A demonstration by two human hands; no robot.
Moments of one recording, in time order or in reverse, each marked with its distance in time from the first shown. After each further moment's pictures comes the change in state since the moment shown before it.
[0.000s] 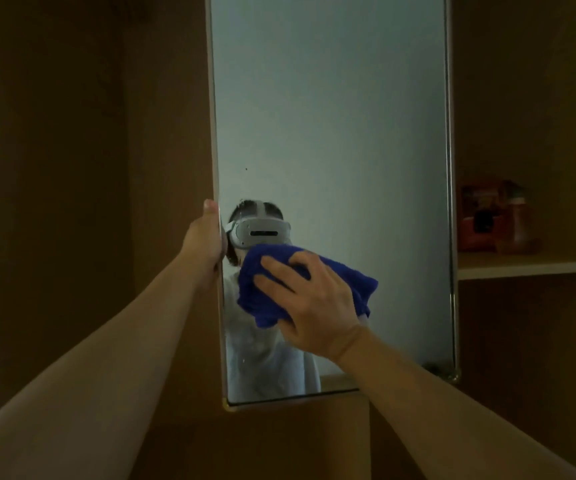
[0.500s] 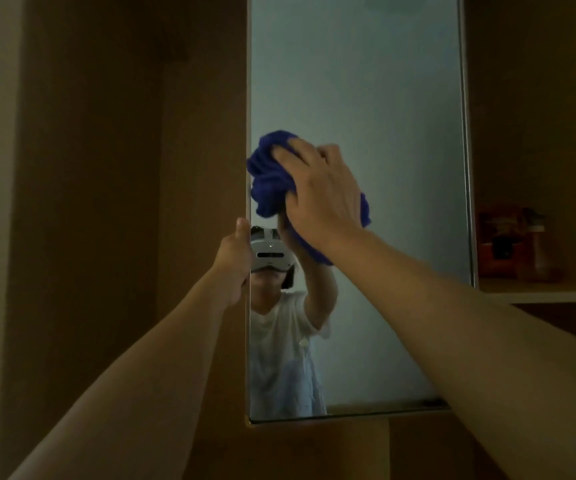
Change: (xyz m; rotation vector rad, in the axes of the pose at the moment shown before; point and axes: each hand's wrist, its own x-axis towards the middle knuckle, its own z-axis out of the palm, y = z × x) left_hand -0.017 0.014 -0.001 0.174 -0.025 0.029; right_hand 0.138 0.029 -0.043 0.071 0.101 0.342
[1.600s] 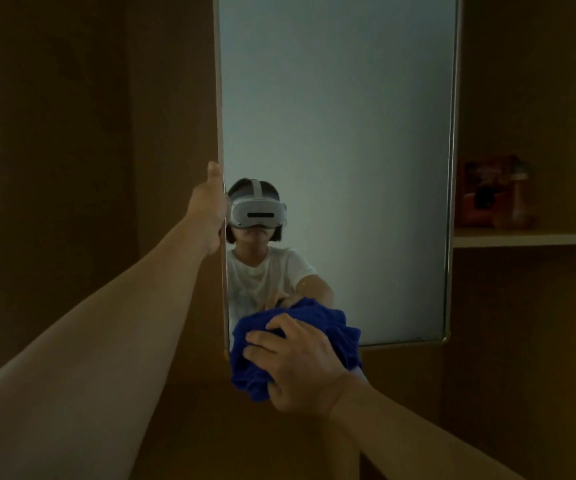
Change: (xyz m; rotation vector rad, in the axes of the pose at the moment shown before) left_hand 0.003 -0.017 0.004 -0.118 0.037 -0.033; right_hand -0.235 -0.024 0.010 0.154 -0.641 -0.334
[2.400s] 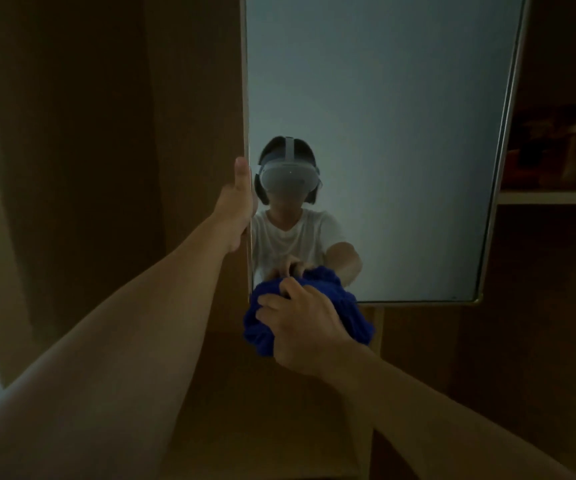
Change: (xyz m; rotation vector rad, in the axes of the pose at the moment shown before) left_hand -0.022 -0.059 -0.016 0.244 -0.109 0.020; right_hand 0.018 -0.029 0.007 0.036 -0.269 0.104
